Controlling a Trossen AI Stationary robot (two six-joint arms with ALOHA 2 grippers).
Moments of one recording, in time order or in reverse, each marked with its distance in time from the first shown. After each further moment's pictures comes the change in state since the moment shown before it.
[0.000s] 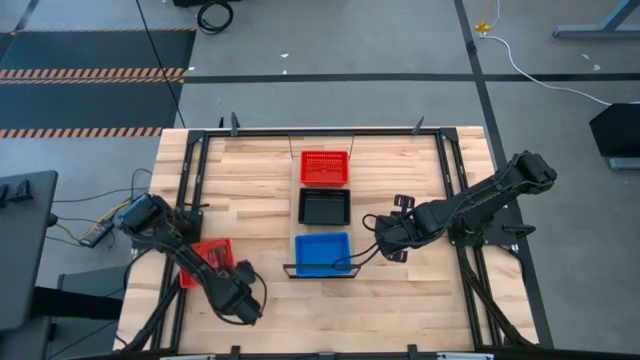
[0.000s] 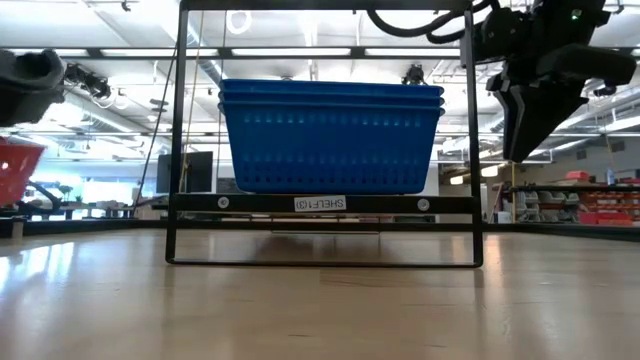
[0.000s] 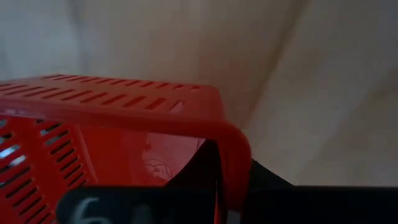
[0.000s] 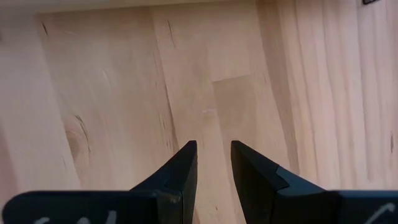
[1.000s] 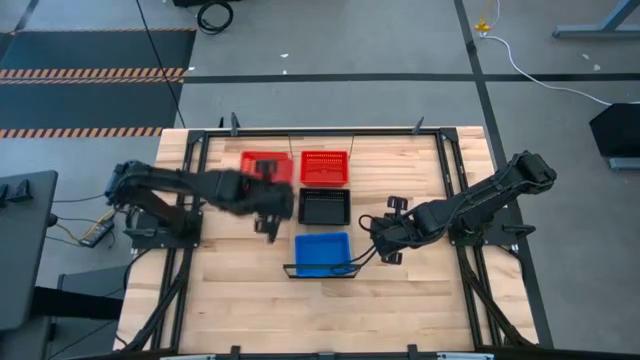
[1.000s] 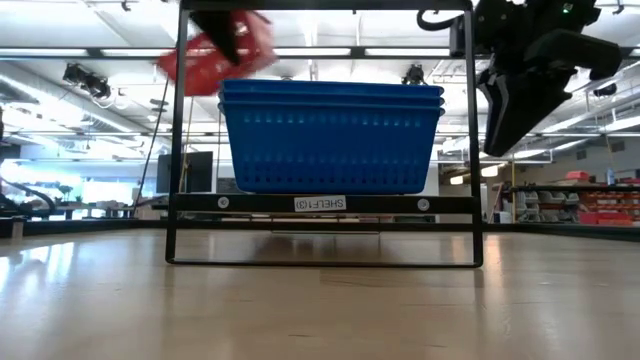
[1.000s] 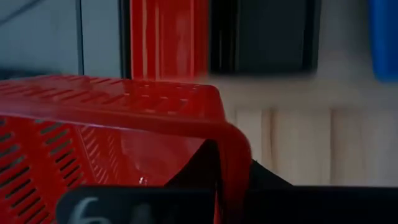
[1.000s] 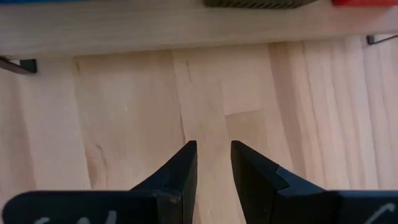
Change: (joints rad) left arm 0.585 -0.293 0.399 -0.007 -0.590 1.013; right arm -0.001 0.000 0.000 0.116 0.006 -0.063
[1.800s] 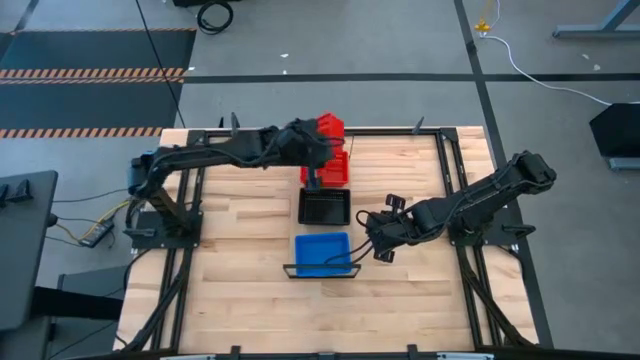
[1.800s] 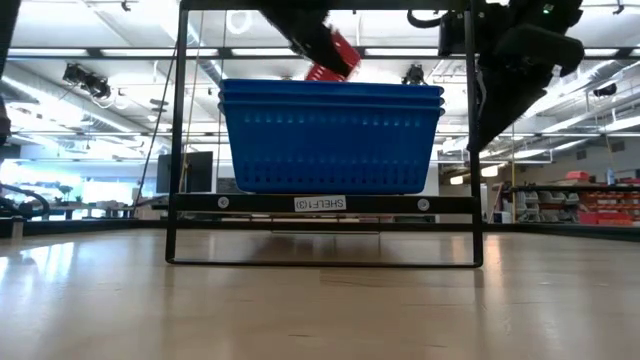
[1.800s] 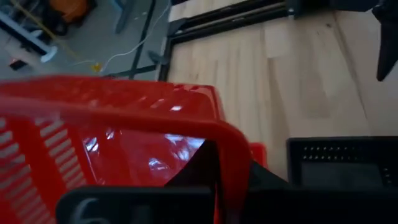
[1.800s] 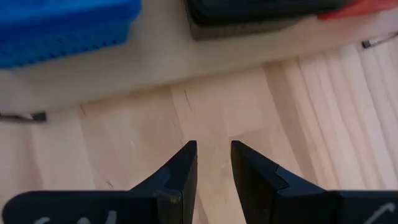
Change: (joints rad) left arm 0.404 0.125 0.010 0.788 0.427 0.384; right arm -0.029 0.000 0.000 0.071 0.020 0.063
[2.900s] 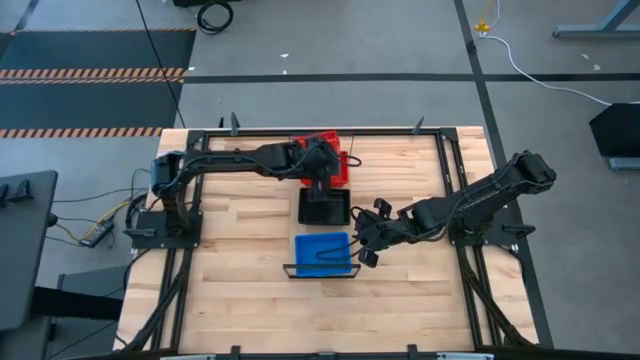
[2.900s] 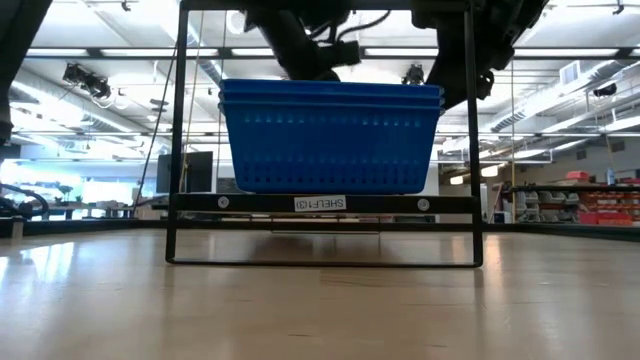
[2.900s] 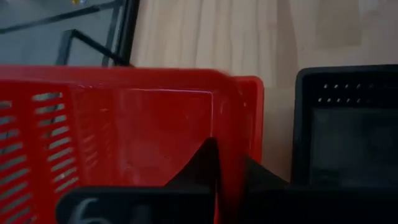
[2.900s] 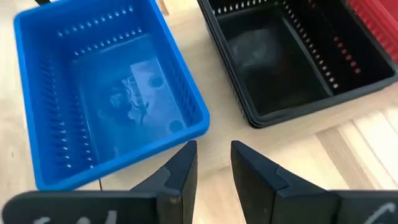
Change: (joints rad) left arm -0.031 0.181 -0.001 -0.090 -0.109 -0.080; right arm -0.004 0.000 0.000 0.323 -0.027 0.056
